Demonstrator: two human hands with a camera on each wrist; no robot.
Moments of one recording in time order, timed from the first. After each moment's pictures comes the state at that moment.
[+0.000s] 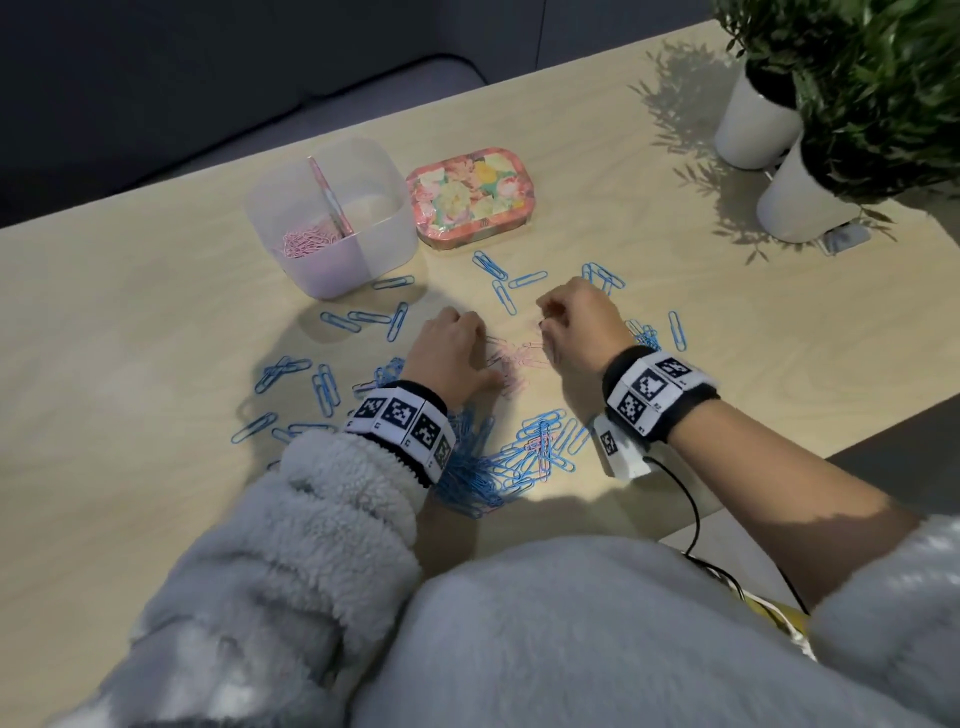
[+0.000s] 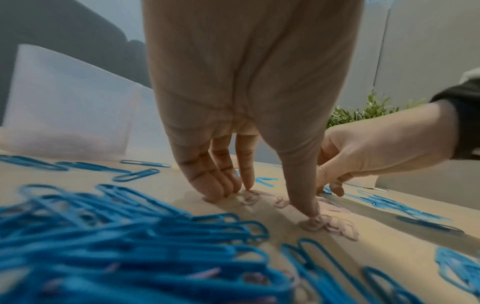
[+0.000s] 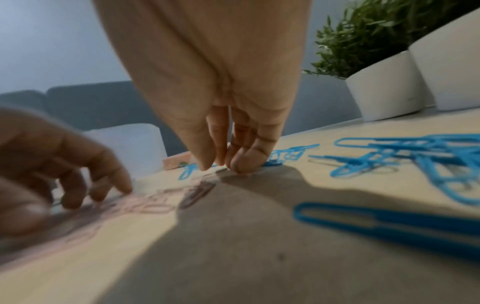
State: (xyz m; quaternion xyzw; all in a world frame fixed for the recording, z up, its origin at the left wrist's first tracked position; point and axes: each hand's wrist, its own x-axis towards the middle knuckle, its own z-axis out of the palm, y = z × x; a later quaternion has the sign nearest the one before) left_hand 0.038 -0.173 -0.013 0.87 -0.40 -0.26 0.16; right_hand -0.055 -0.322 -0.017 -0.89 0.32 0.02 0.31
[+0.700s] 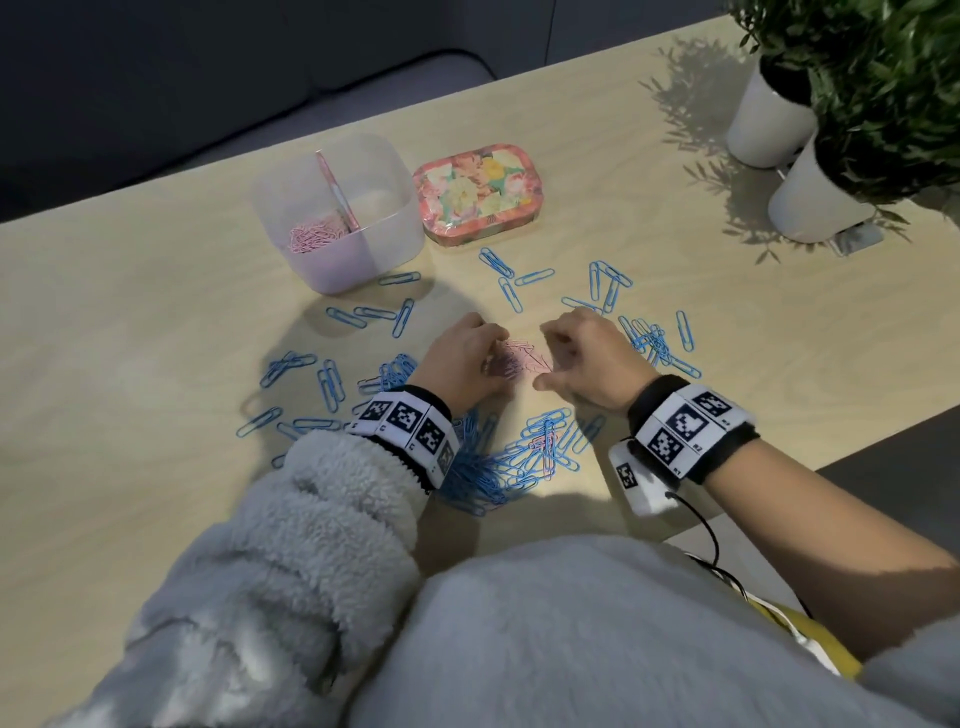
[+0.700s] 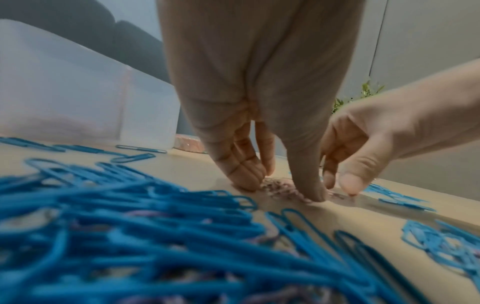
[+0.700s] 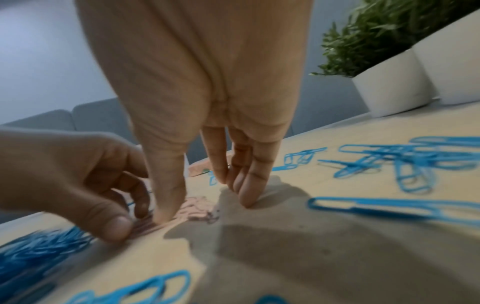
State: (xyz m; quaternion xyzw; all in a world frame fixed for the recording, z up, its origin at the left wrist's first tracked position) left_hand 0.032 -0.171 -0.017 0.84 -0.43 -0.29 0.19; right_hand -0.079 -0.304 -0.004 -0.91 0.27 0.11 0.30
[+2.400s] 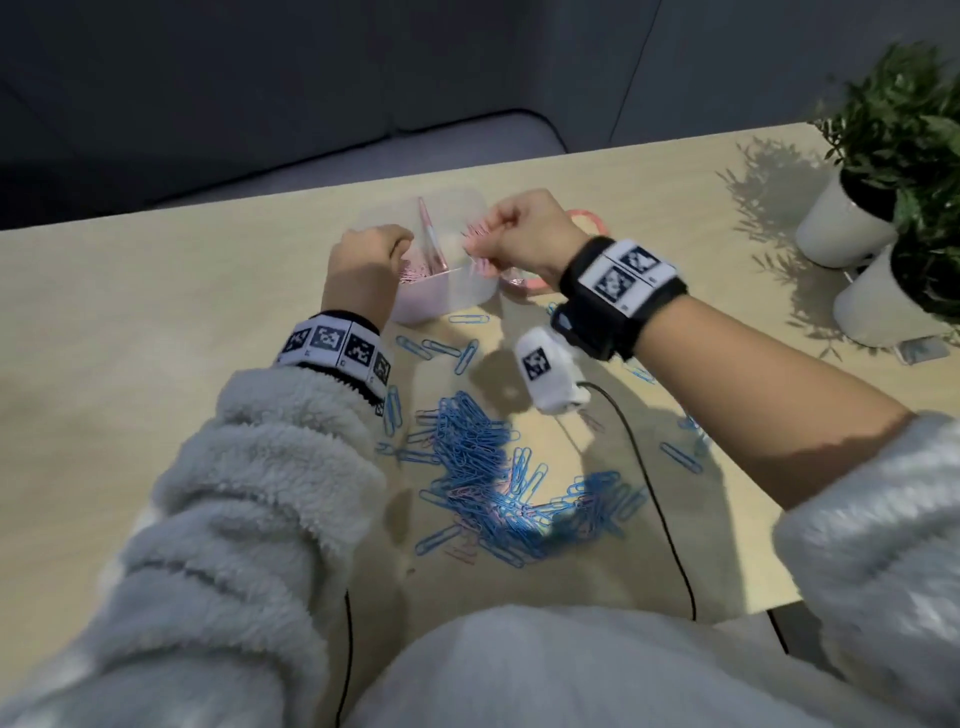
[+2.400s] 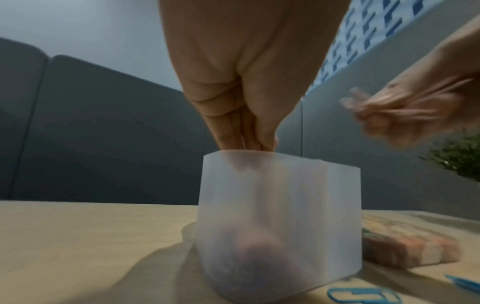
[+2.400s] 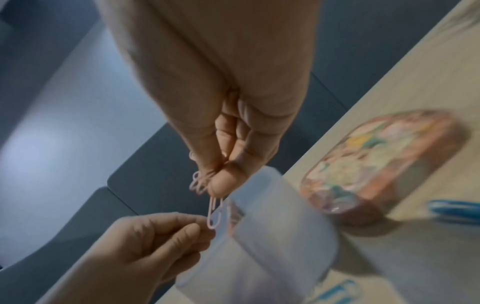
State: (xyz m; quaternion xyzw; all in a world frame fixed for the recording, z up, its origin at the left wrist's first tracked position) left_hand 0.178 -0.117 0.039 0.92 -0.26 -0.02 0.29; right_hand 0.109 -0.279 0.070 -0.78 0.23 0.01 0.58
